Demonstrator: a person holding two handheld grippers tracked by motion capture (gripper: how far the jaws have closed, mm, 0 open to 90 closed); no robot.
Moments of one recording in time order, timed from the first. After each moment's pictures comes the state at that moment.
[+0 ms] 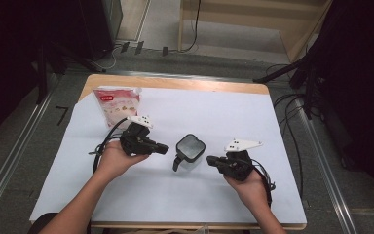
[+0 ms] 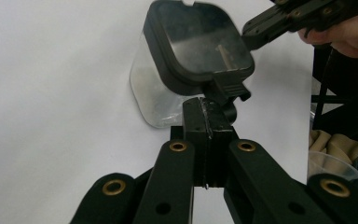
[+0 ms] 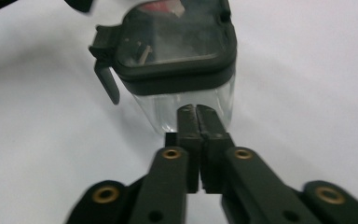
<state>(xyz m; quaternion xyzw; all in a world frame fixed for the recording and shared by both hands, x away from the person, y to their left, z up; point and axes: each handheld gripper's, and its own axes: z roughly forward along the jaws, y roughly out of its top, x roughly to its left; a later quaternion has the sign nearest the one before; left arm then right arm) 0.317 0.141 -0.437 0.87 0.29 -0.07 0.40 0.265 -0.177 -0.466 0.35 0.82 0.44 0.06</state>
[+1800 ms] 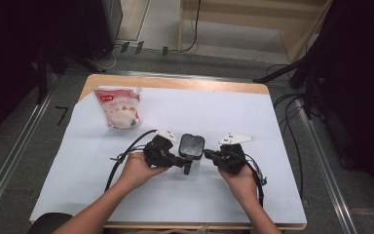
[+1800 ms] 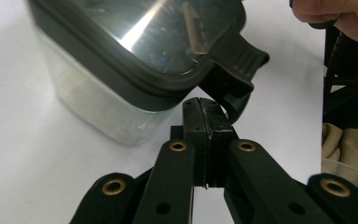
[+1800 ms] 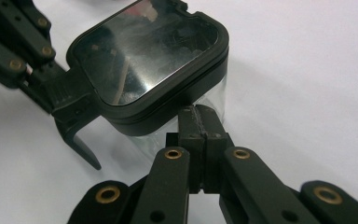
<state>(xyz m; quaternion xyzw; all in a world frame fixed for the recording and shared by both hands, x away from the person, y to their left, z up) 0.303 0.082 -0.469 0.89 0.26 -0.09 0.37 0.285 -0.164 -0.475 0.40 0.81 0.43 0.08</state>
